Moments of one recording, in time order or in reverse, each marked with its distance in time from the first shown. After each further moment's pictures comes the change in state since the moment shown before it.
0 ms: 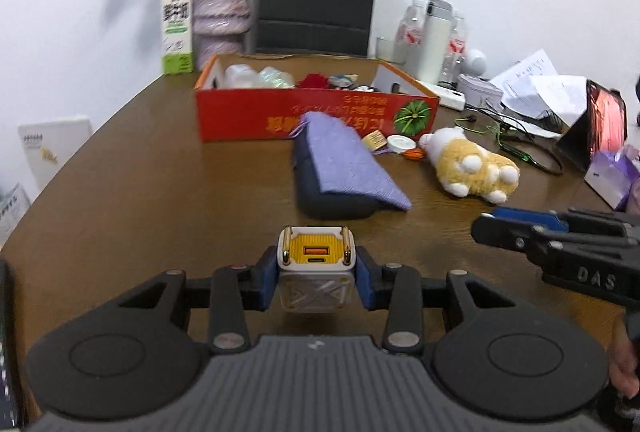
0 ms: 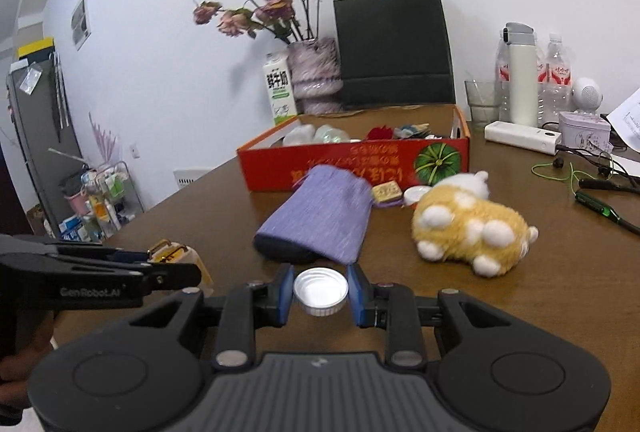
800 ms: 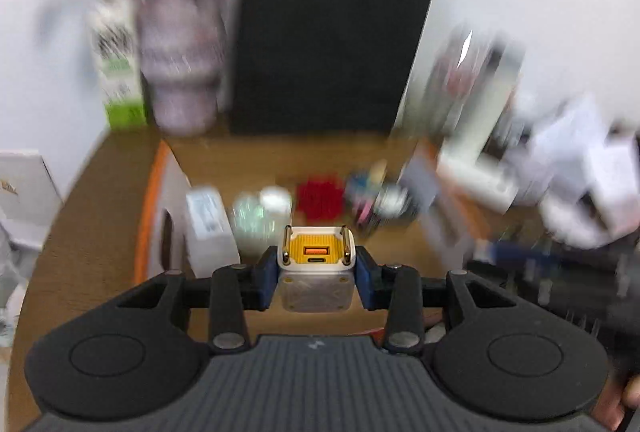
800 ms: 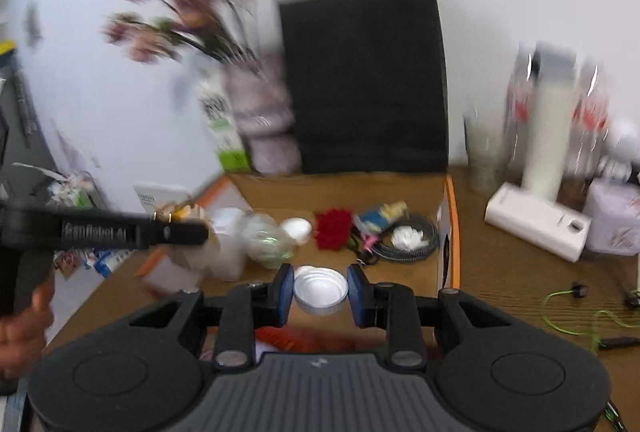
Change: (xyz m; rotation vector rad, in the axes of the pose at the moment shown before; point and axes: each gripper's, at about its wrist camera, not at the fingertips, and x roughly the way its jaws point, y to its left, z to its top) left arm 0.198 0.018 0.250 0.007 0.225 -0.031; right arm 0.174 -0.096 0.212 0.079 0.148 -0.051
